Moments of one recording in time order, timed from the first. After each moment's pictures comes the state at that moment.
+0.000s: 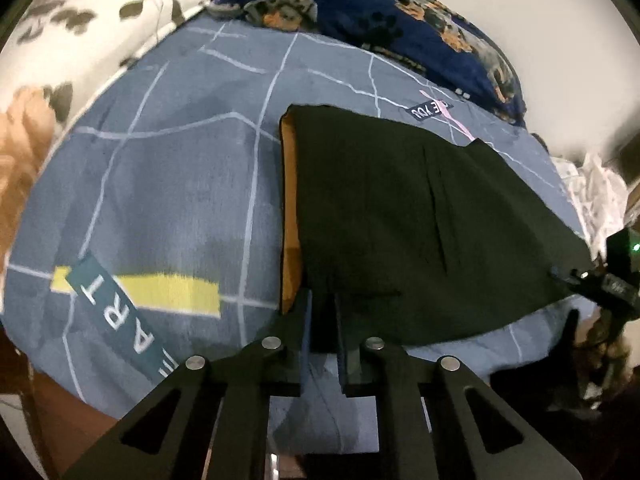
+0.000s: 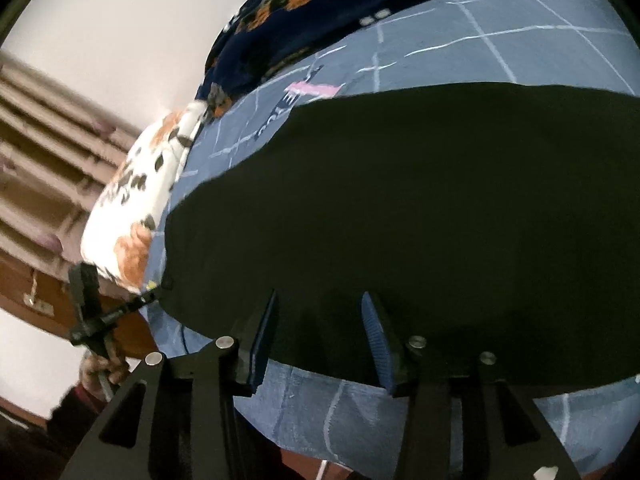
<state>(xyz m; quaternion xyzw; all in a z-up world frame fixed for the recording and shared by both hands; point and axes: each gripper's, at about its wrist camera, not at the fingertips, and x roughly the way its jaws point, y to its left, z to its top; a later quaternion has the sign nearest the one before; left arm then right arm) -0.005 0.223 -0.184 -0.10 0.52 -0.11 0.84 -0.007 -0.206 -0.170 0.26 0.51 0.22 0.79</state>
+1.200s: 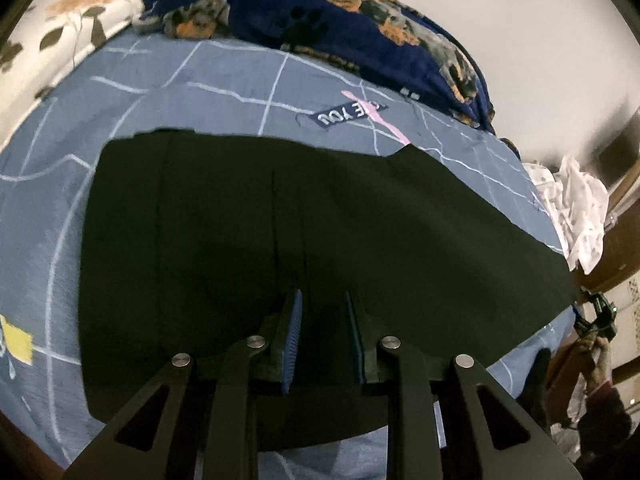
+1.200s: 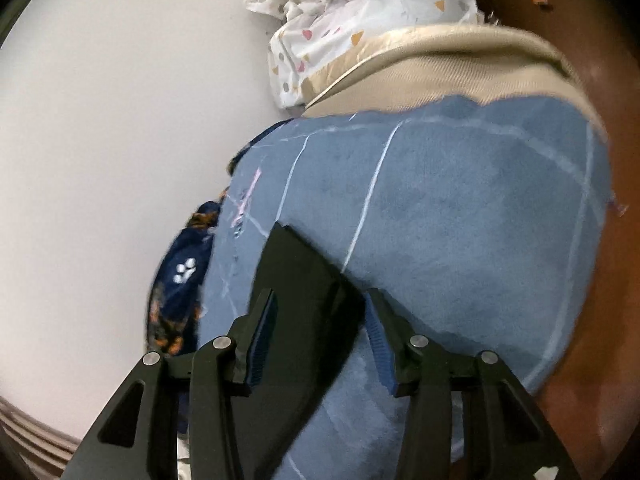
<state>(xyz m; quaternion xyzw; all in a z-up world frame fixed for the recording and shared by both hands) 0.042 0.118 -0.190 -0.13 0.50 -0.15 0.84 -0.153 -0.661 -0.222 0.59 0.23 -0.14 0.76</state>
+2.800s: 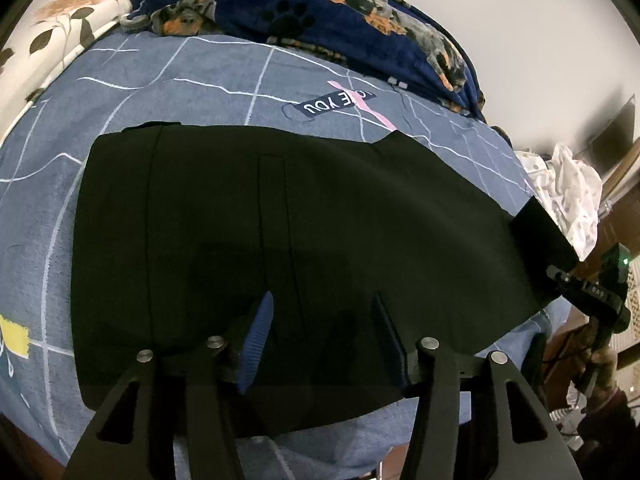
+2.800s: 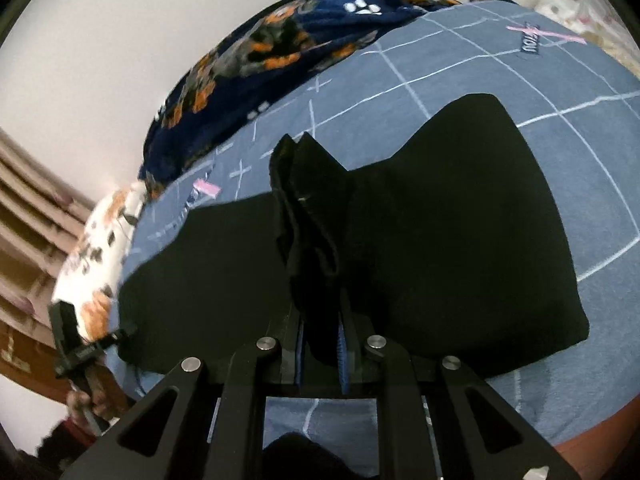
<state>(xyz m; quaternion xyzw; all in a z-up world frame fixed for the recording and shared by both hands) 0.034 0.113 -0.188 -0.12 0.51 -0.17 0.84 -0.028 -0.351 -0.153 0.27 0.46 0.09 0.84</state>
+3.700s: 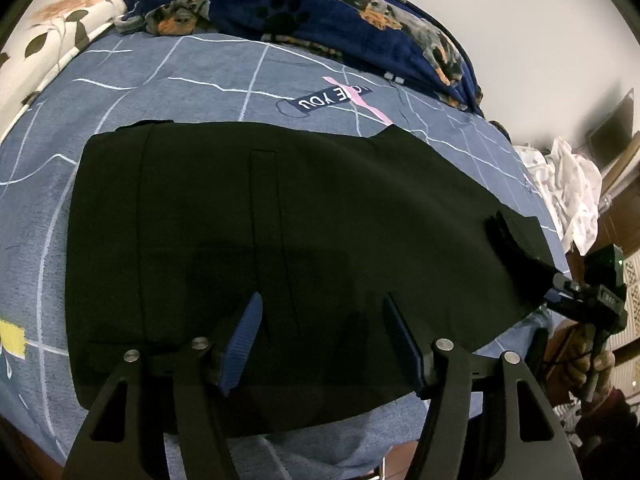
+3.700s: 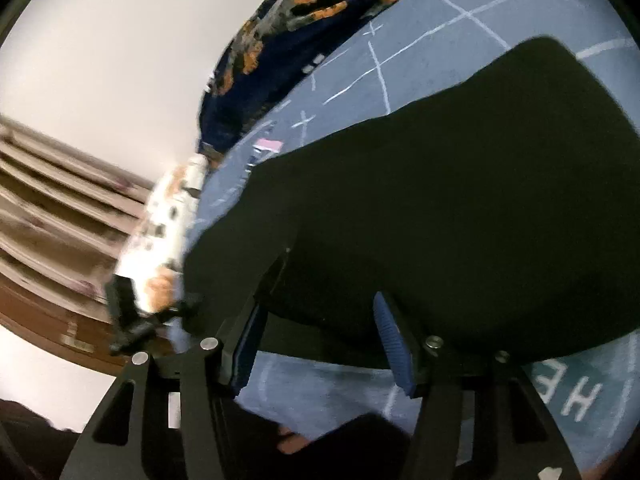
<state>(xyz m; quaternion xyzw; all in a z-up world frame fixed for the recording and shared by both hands) 0.031 0.110 -0.191 -0.11 0.51 -0.18 0.84 -0.027 -0.324 -0.179 0.36 0.47 0.22 0.77</state>
